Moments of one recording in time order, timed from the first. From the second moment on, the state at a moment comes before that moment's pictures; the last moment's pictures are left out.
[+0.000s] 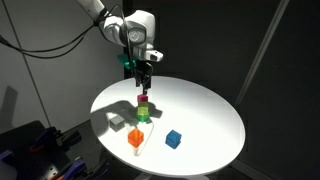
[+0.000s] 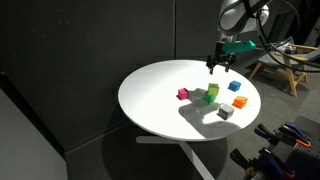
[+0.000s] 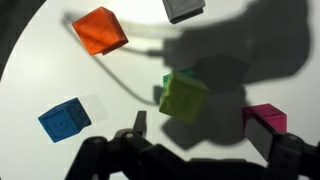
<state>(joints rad) -0.05 0.21 -0.10 -2.15 0.01 2.32 0.29</state>
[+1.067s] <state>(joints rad) -0.04 0.33 -0.10 -2.11 0.04 2.41 0.39</state>
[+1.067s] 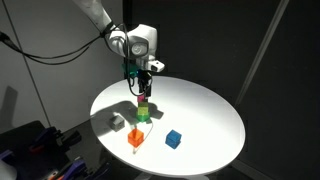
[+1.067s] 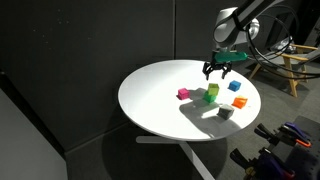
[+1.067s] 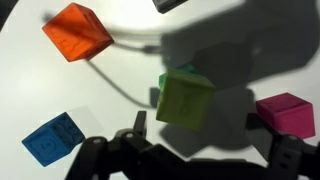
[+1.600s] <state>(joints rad) -0.04 0.38 -0.11 -2.11 0.05 2.48 0.39</state>
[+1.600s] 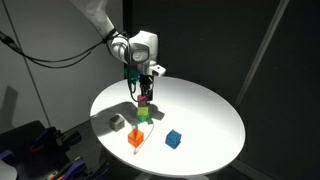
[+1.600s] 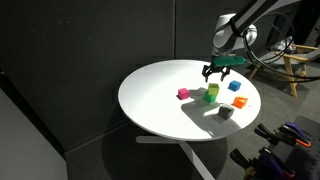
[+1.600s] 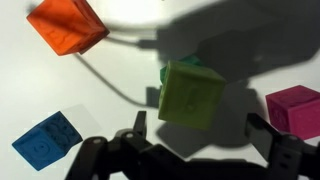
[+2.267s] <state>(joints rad) -0.04 0.42 -0.11 -2.11 0.05 2.52 0.39</state>
